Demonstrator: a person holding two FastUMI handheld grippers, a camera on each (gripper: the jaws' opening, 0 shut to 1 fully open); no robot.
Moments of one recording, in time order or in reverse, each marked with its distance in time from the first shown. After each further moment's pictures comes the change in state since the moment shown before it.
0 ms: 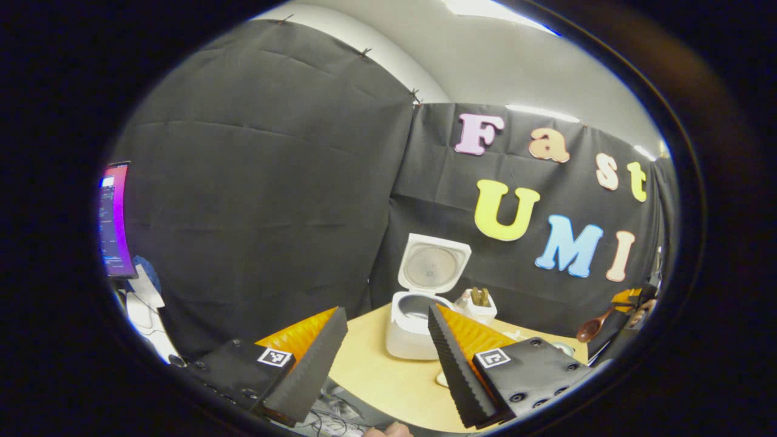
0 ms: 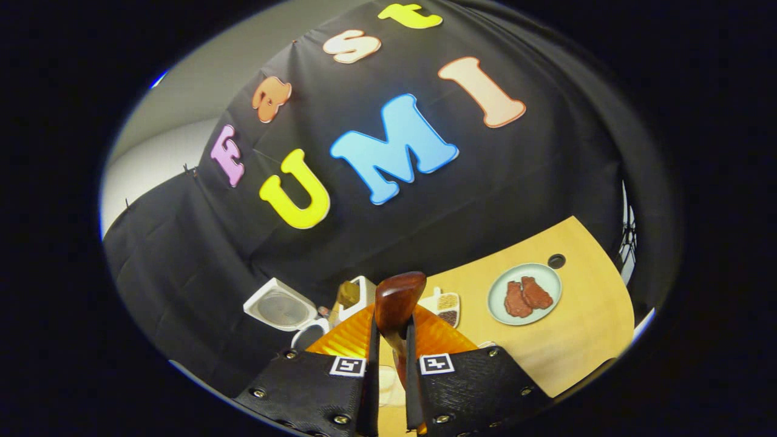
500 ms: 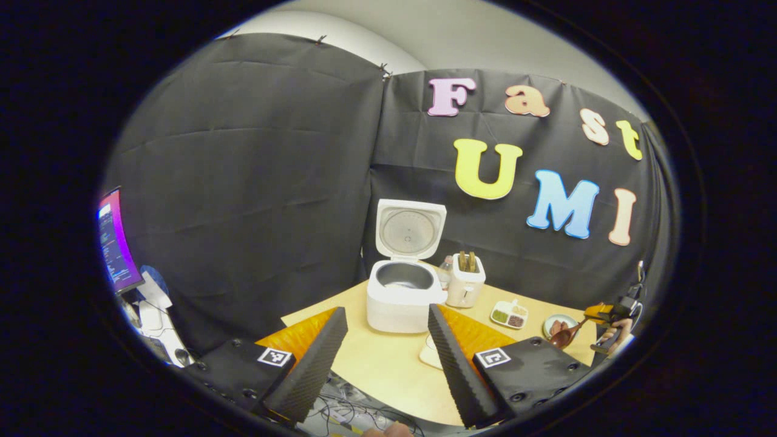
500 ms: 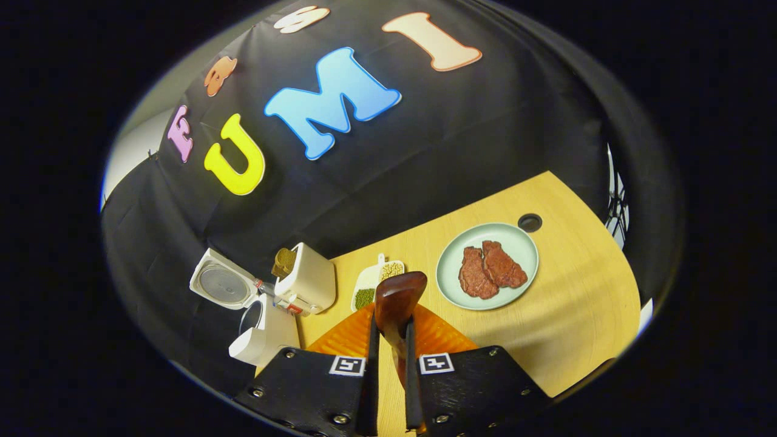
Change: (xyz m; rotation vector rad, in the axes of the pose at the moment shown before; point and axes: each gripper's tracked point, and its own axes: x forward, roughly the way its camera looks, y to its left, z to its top) left arm -0.013 -0.100 -0.029 0.111 0.126 0.025; right arm 0.074 -0.115 -0.081 0.044 0.143 -0.109
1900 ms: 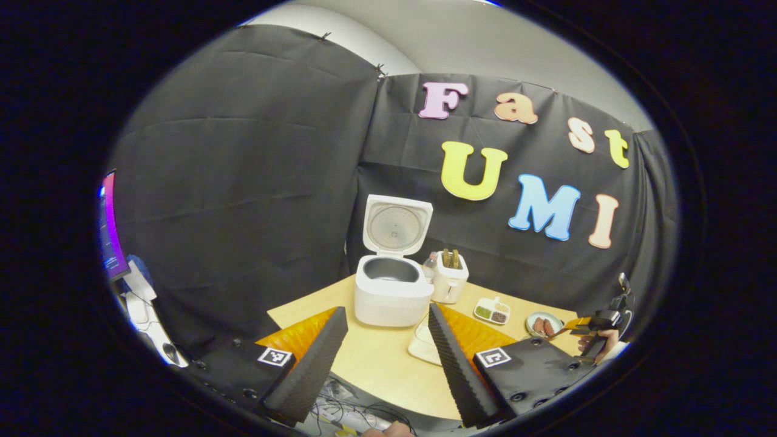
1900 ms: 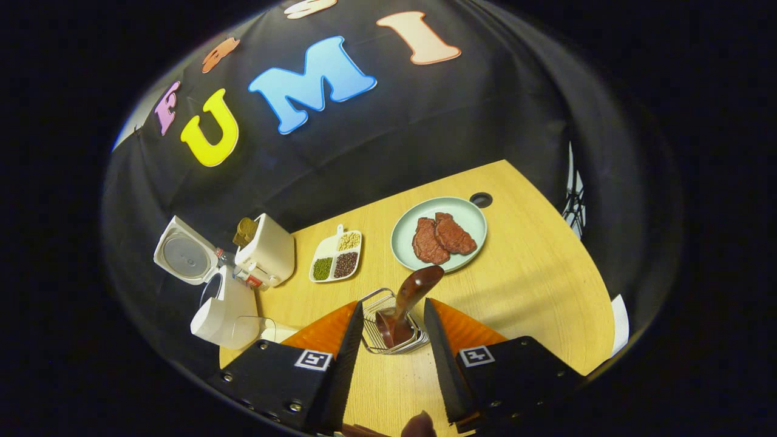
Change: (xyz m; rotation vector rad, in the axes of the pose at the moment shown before) left arm -0.010 0.020 -0.020 -0.061 -0.017 -0.137; right arm -0.062 -0.027 -0.043 -0.076 0.000 -0.223
